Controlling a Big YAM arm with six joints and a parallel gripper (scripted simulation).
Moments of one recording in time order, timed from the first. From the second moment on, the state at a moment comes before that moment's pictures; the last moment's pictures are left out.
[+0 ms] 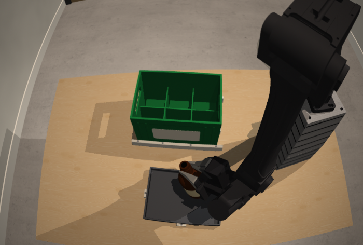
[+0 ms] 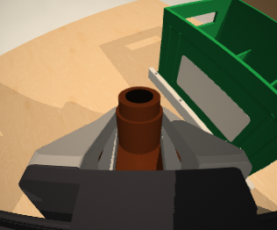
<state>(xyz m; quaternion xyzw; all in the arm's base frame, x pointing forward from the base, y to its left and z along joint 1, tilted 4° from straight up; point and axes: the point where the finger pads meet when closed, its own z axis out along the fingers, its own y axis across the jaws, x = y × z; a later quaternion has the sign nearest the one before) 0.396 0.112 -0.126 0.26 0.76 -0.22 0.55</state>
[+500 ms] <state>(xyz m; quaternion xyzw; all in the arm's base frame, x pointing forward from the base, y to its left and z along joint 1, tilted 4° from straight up) 0.393 0.110 -0.131 0.26 0.76 -0.22 0.55</state>
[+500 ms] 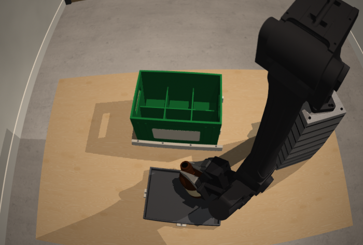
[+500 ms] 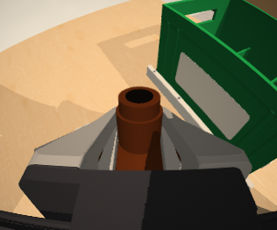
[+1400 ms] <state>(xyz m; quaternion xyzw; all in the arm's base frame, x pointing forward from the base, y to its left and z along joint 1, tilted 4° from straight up) 0.395 0.110 -0.156 0.26 0.76 -0.22 0.55</state>
